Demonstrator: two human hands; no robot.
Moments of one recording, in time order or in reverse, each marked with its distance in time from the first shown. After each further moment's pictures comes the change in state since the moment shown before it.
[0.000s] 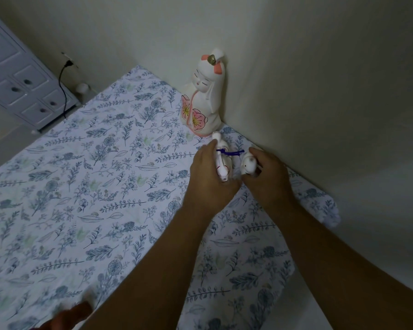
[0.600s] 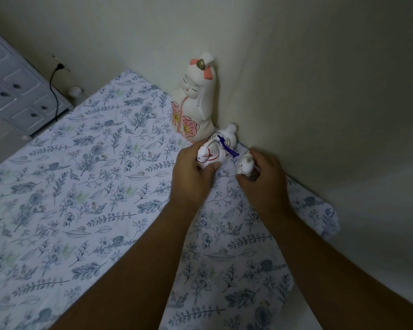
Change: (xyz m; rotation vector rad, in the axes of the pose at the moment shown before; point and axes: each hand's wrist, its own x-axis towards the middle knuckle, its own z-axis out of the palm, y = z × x) left_hand 0.034 -0.017 -0.006 -0.050 0.102 0.016; right_hand 0.009 0.000 0.004 0.019 0.092 0.038
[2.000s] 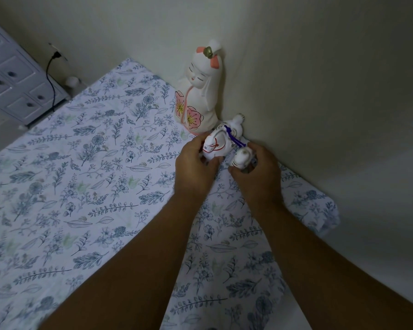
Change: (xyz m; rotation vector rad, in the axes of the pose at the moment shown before) left_hand -0.004 -0.001 0.003 -0.109 0.034 -0.056; right_hand -0.004 -0.005 0.022 0.060 0.055 0.076
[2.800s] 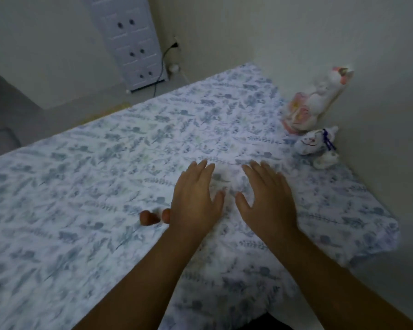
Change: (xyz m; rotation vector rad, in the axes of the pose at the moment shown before) left_hand -0.207 0.007 -0.196 0.585 0.167 -0.175; right_hand -0.189 -0.123 0.013 -0.494 -0.482 -0.616
